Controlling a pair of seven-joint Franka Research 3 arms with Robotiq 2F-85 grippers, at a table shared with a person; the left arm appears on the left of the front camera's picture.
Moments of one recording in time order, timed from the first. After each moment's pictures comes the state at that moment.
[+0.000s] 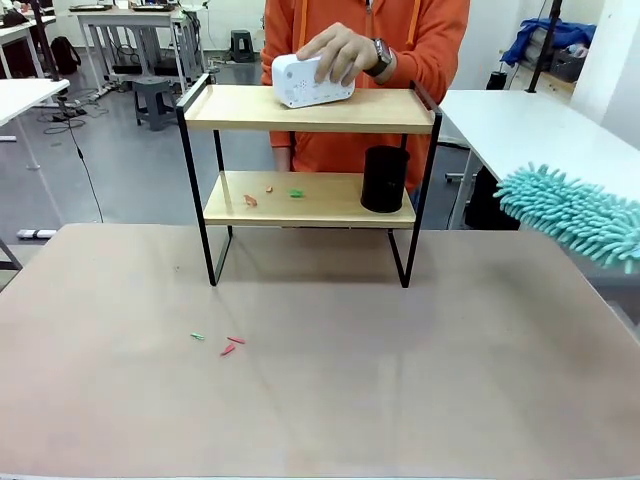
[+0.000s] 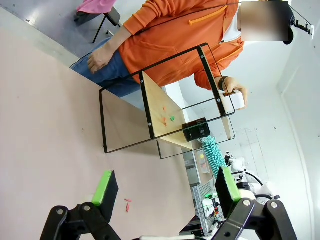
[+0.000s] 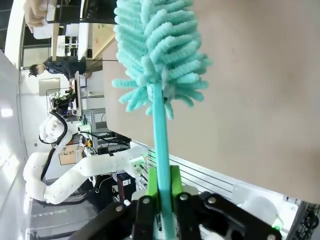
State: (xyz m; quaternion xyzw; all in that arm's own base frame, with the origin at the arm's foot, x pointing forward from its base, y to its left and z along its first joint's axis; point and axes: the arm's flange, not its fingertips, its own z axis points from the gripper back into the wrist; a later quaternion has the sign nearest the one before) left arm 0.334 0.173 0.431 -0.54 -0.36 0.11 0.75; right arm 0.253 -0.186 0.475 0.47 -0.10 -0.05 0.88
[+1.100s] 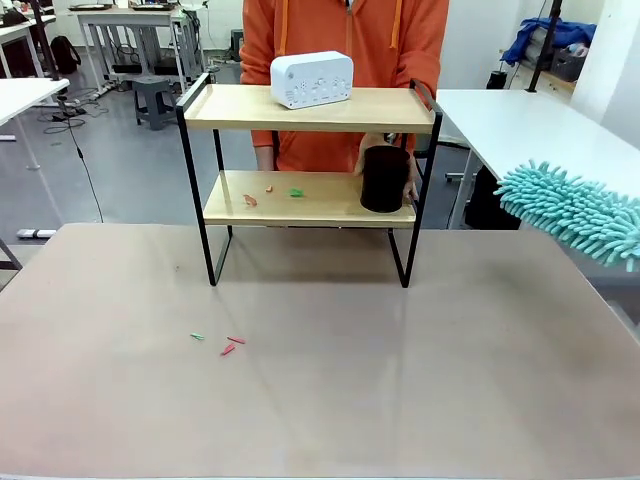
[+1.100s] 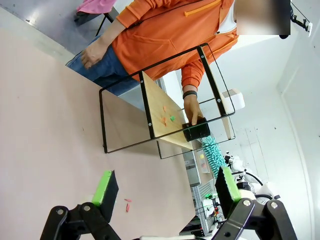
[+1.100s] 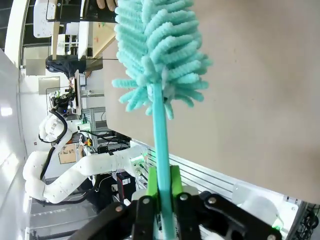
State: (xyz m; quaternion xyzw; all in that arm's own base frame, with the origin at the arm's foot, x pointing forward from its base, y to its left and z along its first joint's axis) left arm 0.334 0.173 0.431 -0.54 -0.36 0.11 0.75; right arm 0.255 -0.184 0.475 0.47 -0.10 -0.05 0.88
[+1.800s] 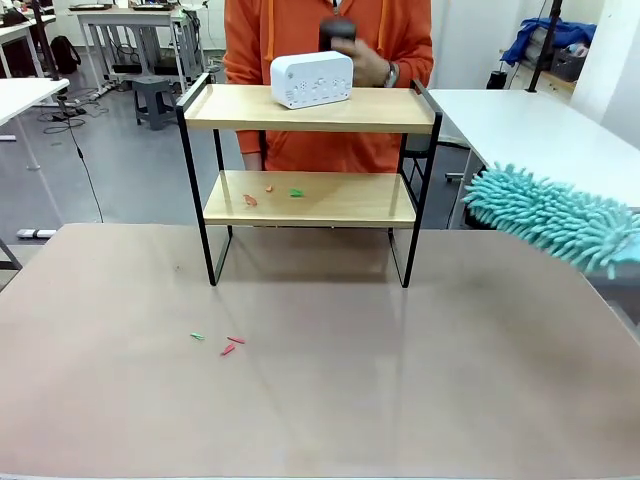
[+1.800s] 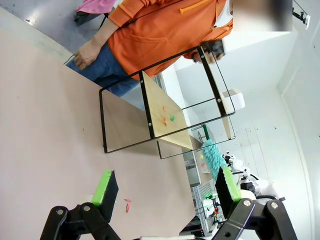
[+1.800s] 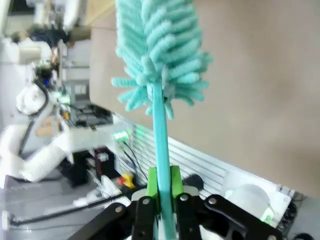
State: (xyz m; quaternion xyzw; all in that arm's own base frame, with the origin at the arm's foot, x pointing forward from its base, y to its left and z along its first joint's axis) left arm 0.335 0.173 0.431 -0.54 -0.36 0.11 0.75; right arm 0.253 -0.125 0.506 0.42 -0.06 0.05 0.91
